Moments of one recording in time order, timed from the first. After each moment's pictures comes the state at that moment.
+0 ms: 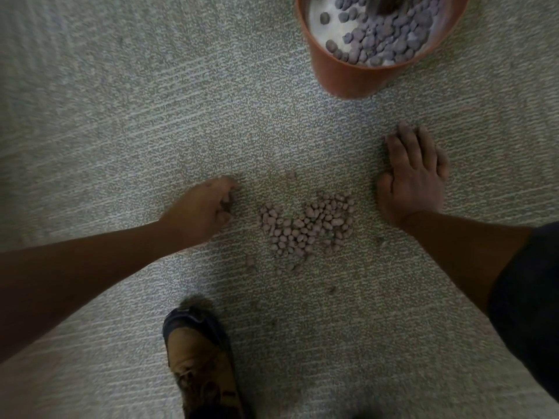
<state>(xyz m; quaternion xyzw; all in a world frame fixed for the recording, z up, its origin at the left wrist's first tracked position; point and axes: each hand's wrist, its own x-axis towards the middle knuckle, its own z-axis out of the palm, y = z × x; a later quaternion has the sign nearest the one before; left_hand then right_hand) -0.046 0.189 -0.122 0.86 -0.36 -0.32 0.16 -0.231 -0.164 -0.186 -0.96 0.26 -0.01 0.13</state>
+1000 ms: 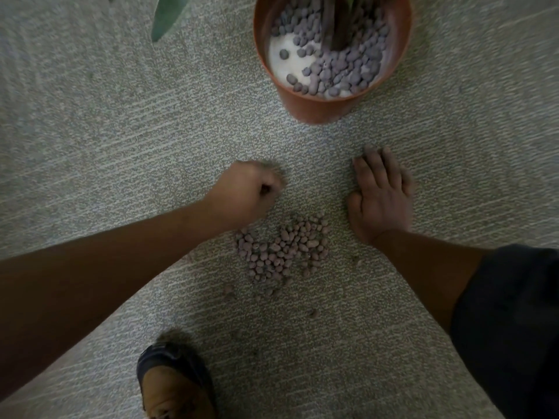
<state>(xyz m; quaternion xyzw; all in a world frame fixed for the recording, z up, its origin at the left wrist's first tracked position) -0.049 0.043 -0.083 0.82 -0.46 -0.27 0.22 -0.229 -0.163 -0.181 -0.96 0.26 0.01 0.11</state>
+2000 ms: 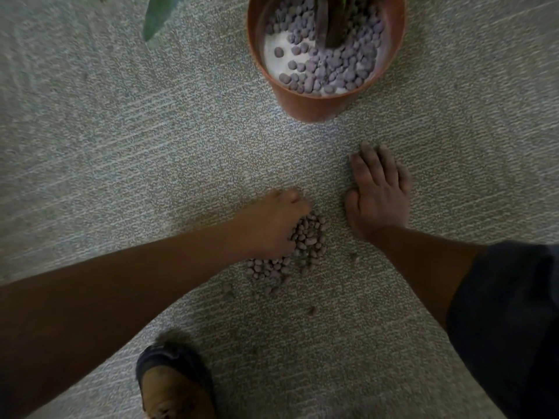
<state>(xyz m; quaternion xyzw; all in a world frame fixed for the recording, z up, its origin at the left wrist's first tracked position) -0.096 0.031 -0.105 0.76 -0.53 -0.38 0.02 -0.231 -0.162 -0.183 -0.96 0.27 0.01 0.11</state>
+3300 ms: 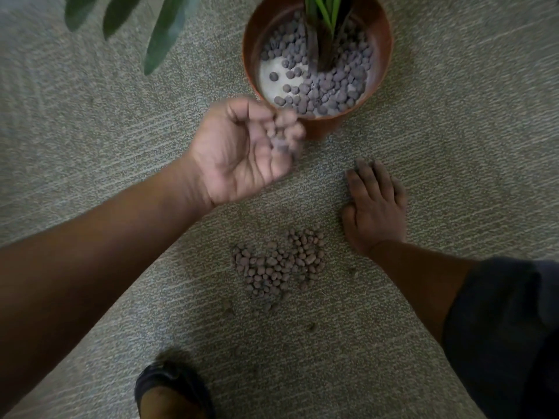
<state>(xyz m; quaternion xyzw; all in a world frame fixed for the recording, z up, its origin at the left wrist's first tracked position) -0.011 -0.015 -0.010 0.34 0.12 -0.65 0.67 -0.230 -0.162 -0.183 -0.96 0.26 0.01 0.12</state>
